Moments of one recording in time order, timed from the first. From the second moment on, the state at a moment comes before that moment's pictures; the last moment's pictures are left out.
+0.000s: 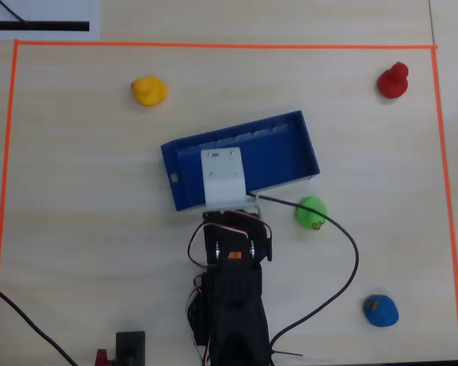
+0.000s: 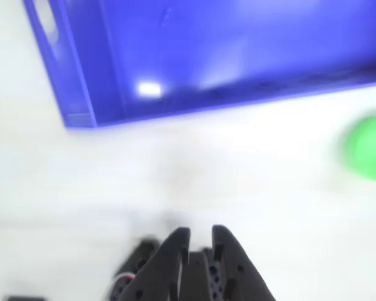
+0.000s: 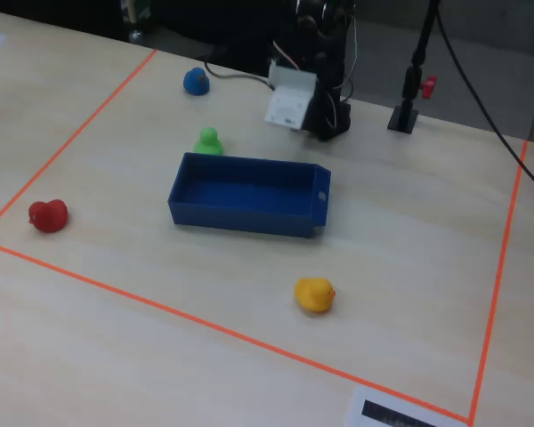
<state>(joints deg) 5.4 152.5 124.6 92.6 -91.8</state>
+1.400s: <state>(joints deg) 59.7 115.2 120.1 62.4 -102.7</state>
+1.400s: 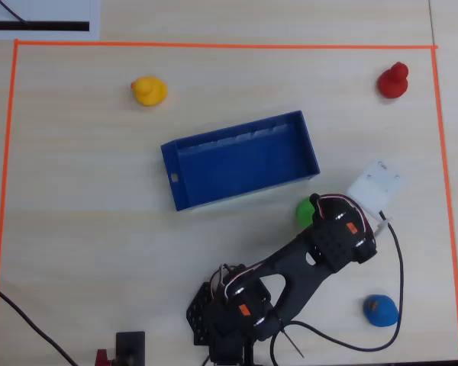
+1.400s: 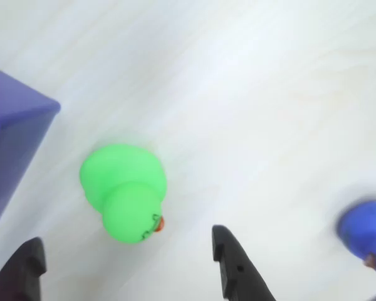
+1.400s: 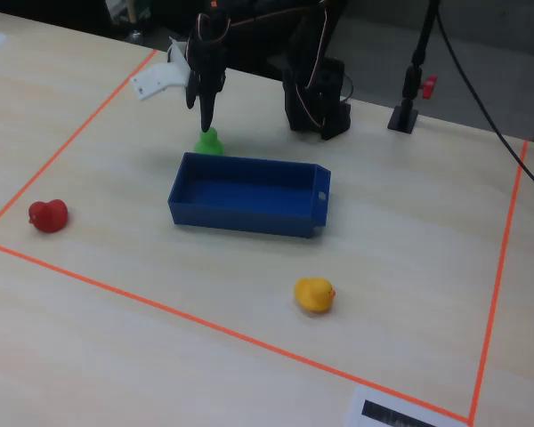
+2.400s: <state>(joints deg) 55.3 95.6 112.9 68.4 -102.9</state>
